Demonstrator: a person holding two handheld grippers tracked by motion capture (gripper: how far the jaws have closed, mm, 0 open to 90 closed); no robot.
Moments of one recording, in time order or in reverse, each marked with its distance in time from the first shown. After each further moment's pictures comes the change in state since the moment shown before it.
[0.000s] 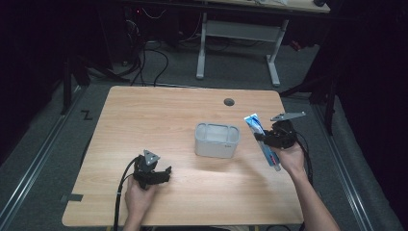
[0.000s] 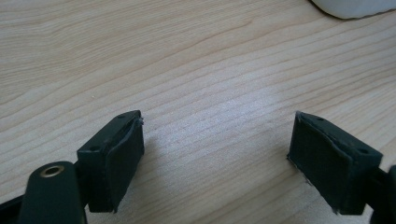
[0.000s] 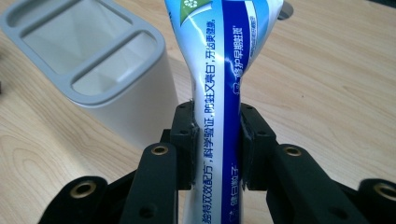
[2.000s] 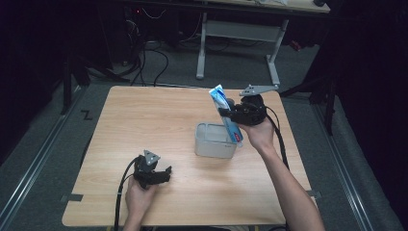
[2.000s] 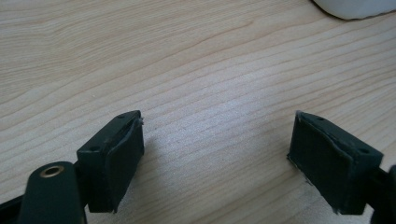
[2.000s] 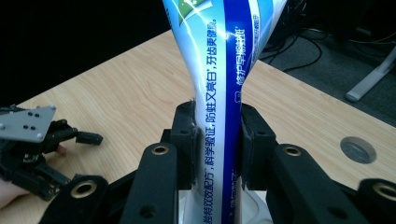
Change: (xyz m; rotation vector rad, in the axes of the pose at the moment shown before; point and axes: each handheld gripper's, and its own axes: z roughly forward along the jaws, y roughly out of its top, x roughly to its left) left arm -0.001 0.000 0.000 0.002 0.008 -0.003; right arm 0.078 0.104 0.004 -0.212 0.185 -0.138
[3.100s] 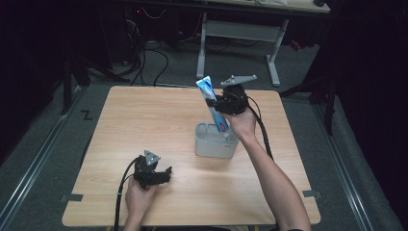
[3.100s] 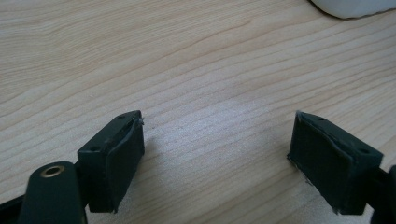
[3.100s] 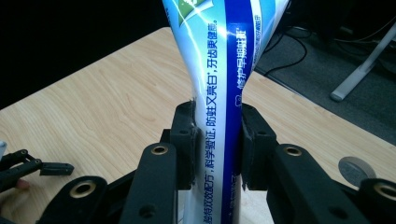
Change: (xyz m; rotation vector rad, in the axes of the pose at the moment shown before) left arm -0.001 0.000 -0.001 0.003 -0.005 0.006; right arm 0.001 0.027 0.050 0.021 -0.070 -0.002
